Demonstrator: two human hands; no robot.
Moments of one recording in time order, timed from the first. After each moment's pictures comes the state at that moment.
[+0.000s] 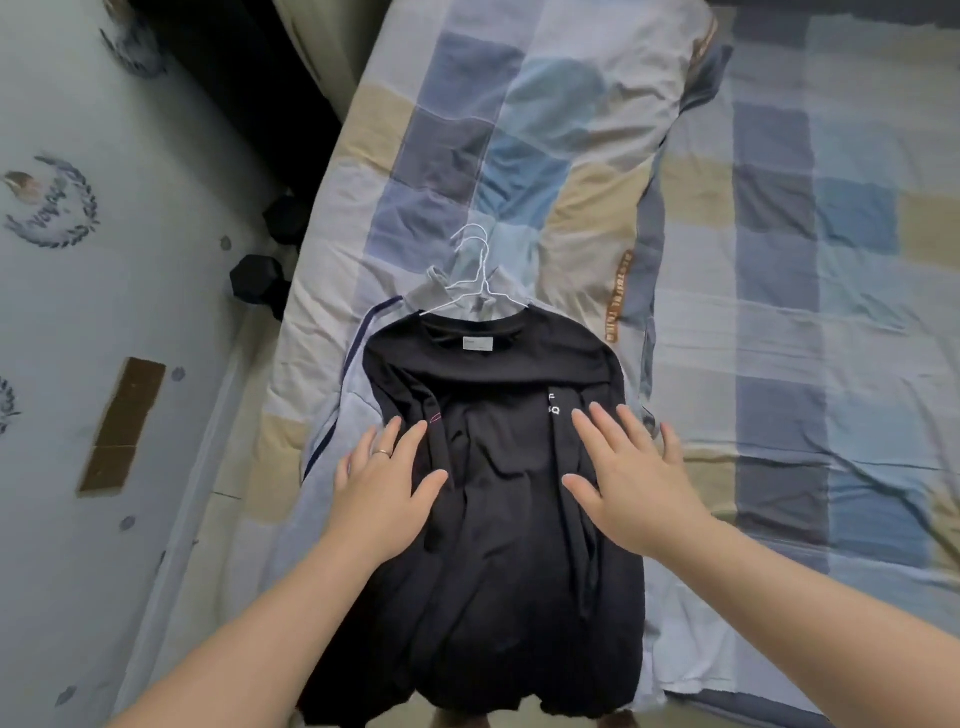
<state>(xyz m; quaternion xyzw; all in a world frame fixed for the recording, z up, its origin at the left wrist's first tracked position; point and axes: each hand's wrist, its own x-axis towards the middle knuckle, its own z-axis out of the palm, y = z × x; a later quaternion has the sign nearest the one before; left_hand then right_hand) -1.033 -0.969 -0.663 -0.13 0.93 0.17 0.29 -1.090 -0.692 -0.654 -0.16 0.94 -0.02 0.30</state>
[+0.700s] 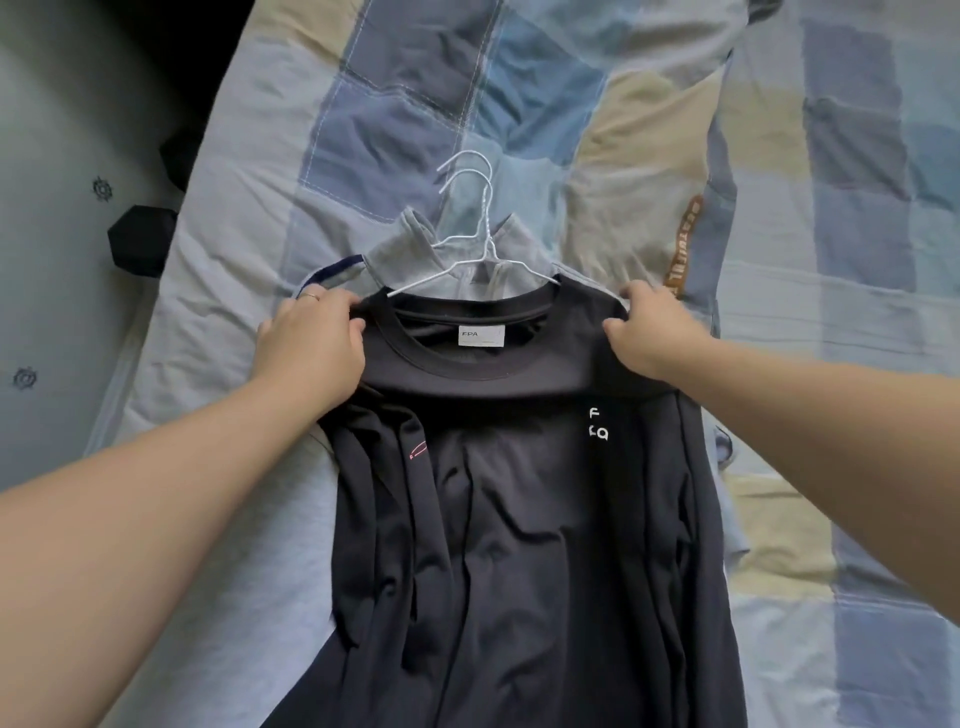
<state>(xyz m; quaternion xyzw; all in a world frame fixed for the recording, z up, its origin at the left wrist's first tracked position) -1.205 -1.053 -0.836 -0.13 0.97 0.12 0.15 -1.282 -0.732 -0.855 0.05 0.95 -0.10 0.28</state>
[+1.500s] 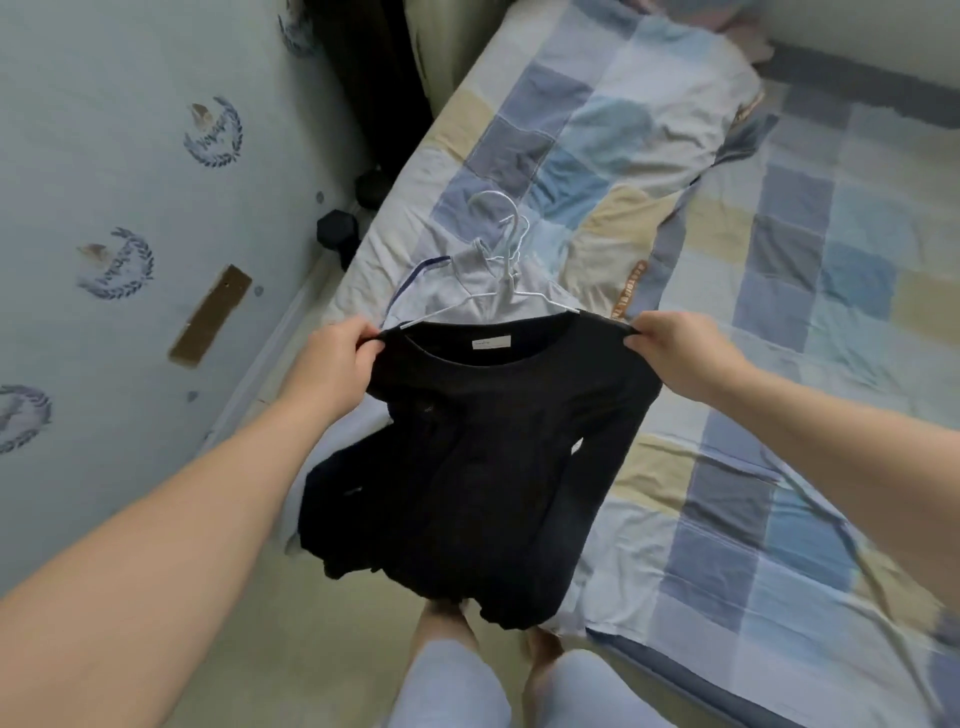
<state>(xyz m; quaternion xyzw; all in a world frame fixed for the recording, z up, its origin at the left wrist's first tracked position) -0.993 -0.978 -0.549 -0.26 0.92 0.30 0.06 -1.162 -0.627 -0.553 -0.21 0.93 -0.18 0.23</state>
